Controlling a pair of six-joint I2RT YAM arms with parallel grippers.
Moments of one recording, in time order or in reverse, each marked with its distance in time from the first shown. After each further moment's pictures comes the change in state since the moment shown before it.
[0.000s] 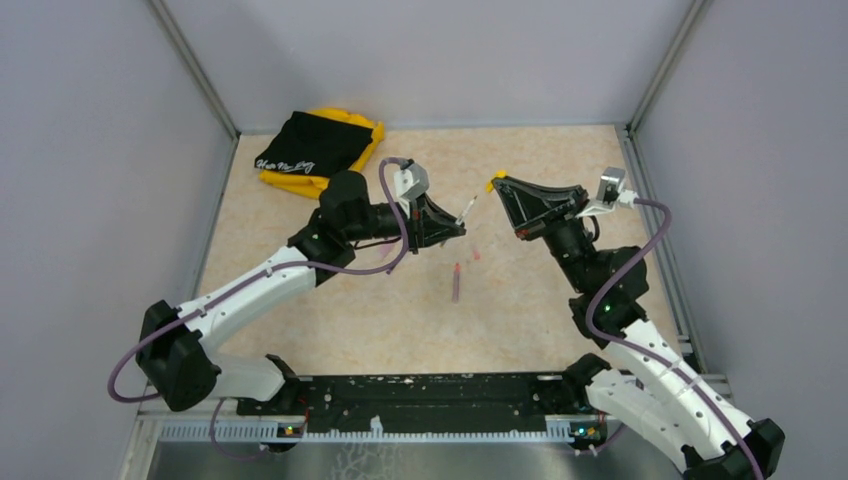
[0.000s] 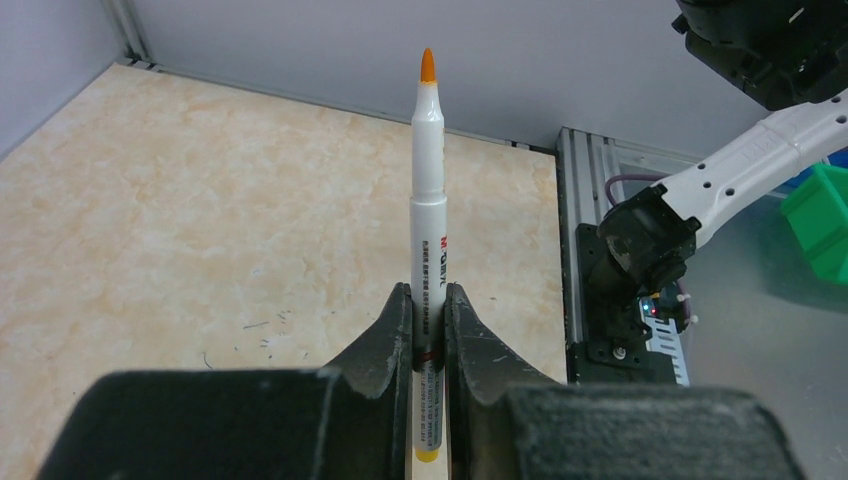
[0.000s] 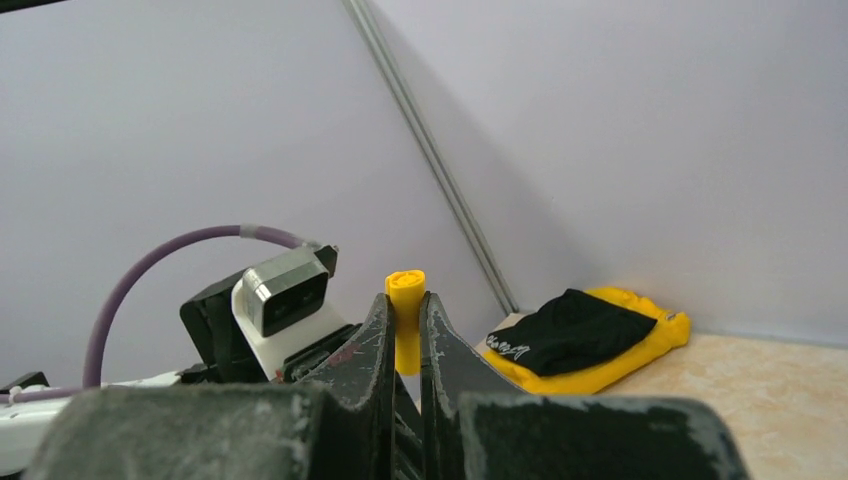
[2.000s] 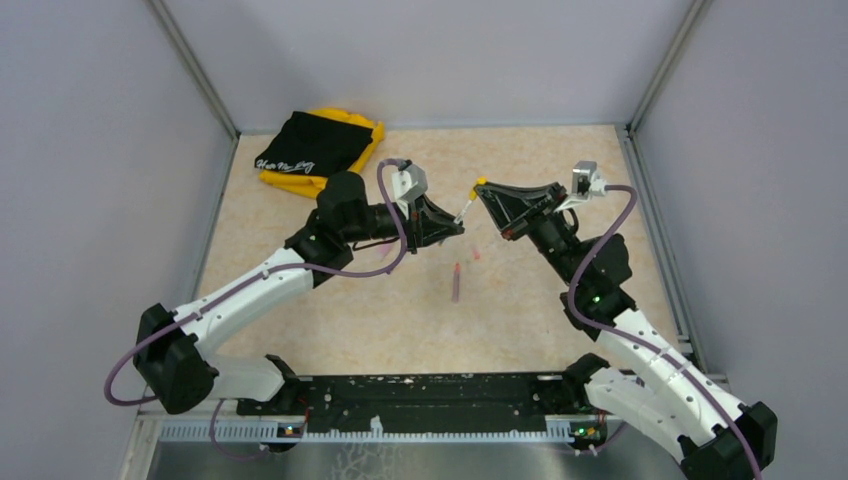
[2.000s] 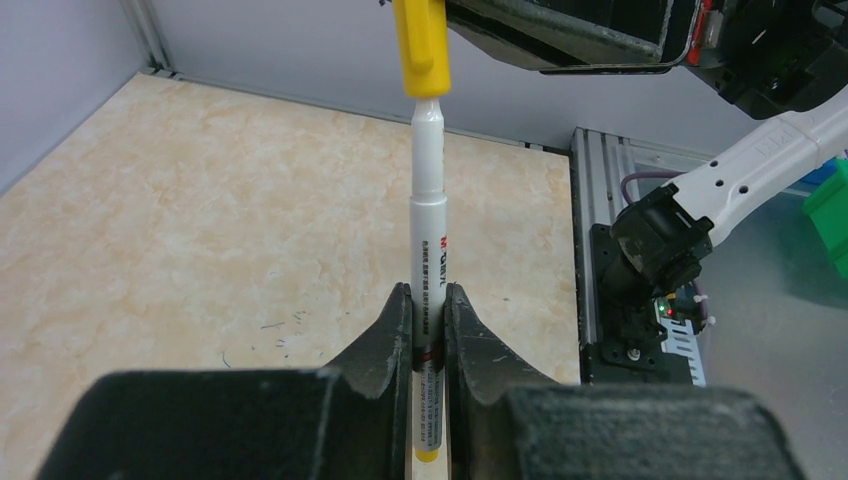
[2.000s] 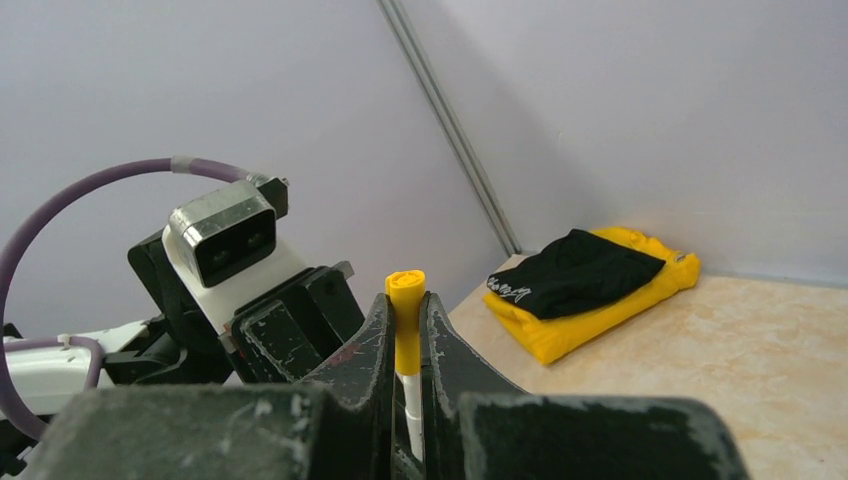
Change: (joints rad) left arm -0.006 -0.018 0.000 -0.022 -0.019 0.037; right arm 0.000 0.085 0.002 -0.020 -0.079 0.003
